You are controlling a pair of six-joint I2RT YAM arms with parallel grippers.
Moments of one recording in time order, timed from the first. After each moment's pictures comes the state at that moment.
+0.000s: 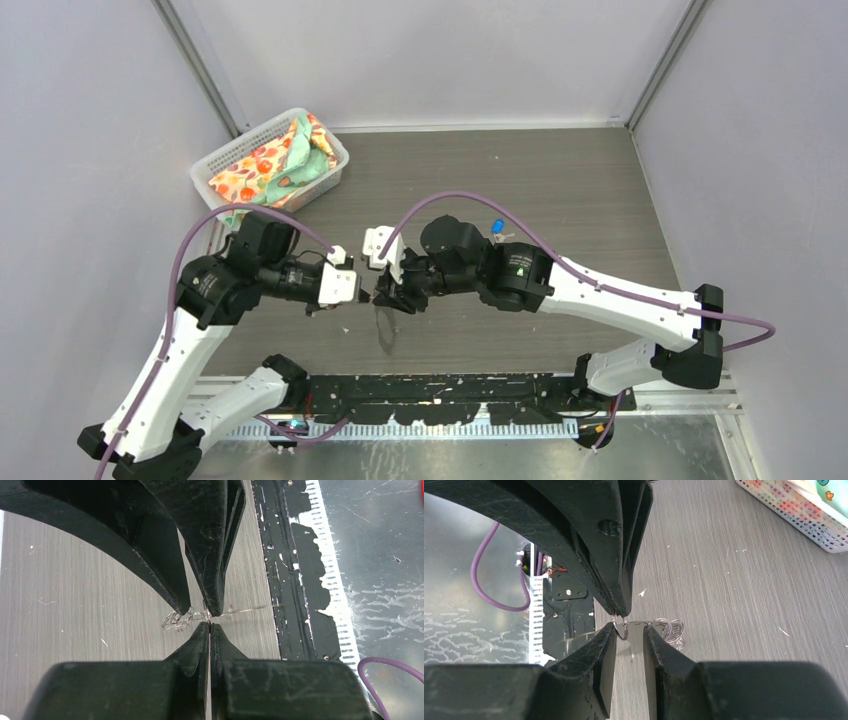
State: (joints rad) left arm -0.55 0.86 1.28 -1.20 0.82 0.92; right arm 1.22 1.37 1.40 -0.46 -0.20 -0.14
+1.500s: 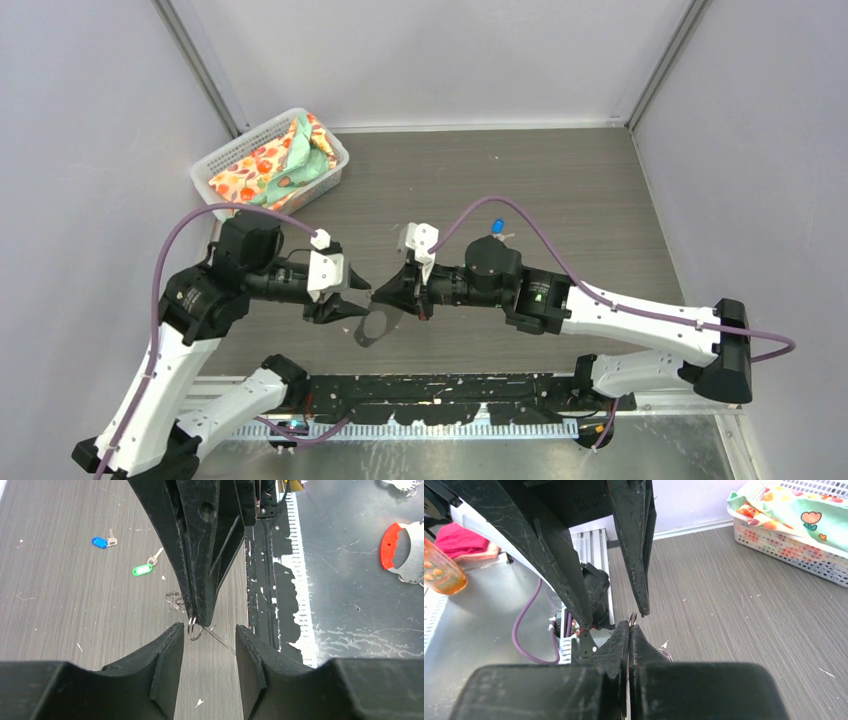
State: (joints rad) left arm -0.55 0.82 1.29 -1.10 0.86 0.64; right arm 1.22 1.19 1.05 0.05 -0.21 0.08
